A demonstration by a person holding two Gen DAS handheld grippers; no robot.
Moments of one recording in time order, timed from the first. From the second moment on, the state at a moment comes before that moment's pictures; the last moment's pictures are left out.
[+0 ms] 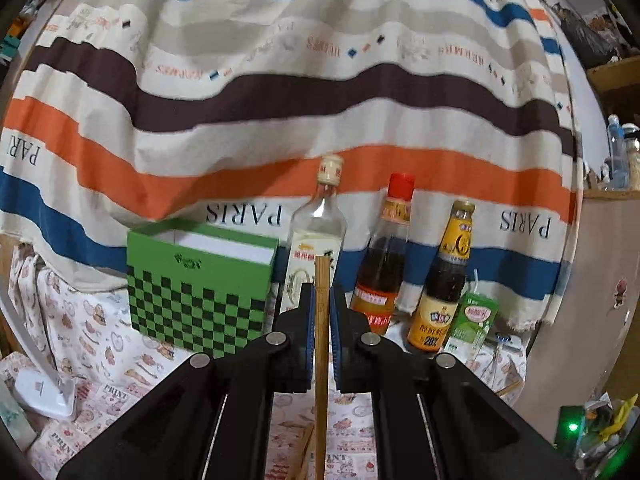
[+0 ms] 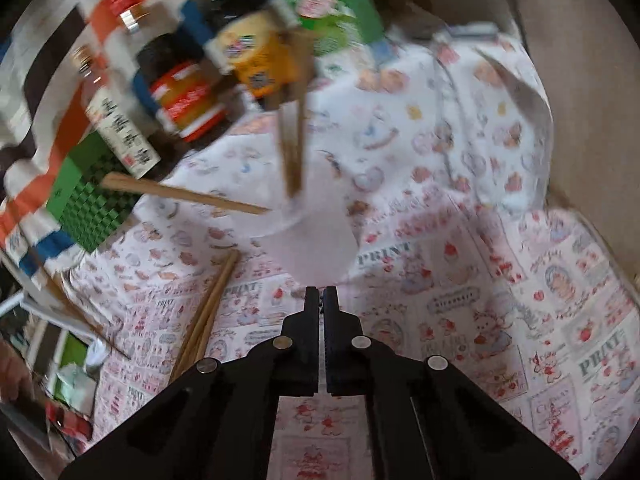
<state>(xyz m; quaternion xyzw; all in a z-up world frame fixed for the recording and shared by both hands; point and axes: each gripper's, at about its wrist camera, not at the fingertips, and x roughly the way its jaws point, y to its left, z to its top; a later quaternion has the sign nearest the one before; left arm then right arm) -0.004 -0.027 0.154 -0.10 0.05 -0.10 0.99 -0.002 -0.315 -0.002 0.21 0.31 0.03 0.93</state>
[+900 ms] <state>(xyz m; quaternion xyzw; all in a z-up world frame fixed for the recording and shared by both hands) 0.035 -0.057 0.180 -0.05 0.15 -0.13 0.98 -0.007 -0.294 0.138 0.08 0.17 -0.04 0.98</state>
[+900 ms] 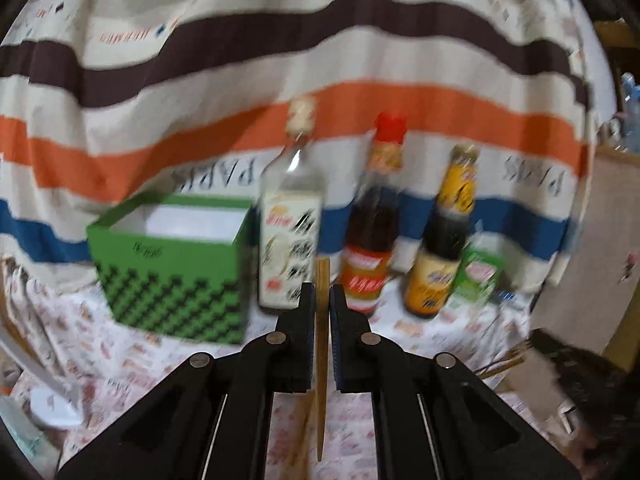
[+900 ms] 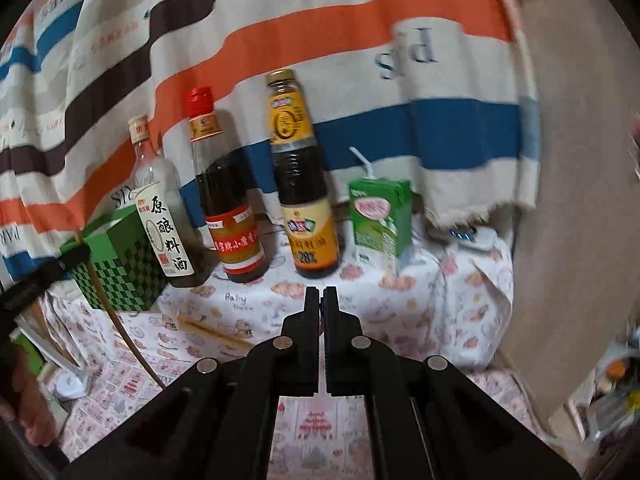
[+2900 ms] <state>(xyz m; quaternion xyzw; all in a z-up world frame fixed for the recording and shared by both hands) 0.080 -0.142 0.173 0.00 0.13 -0.20 0.97 0.017 -0.353 0.160 0.12 0.18 0.10 0.97</state>
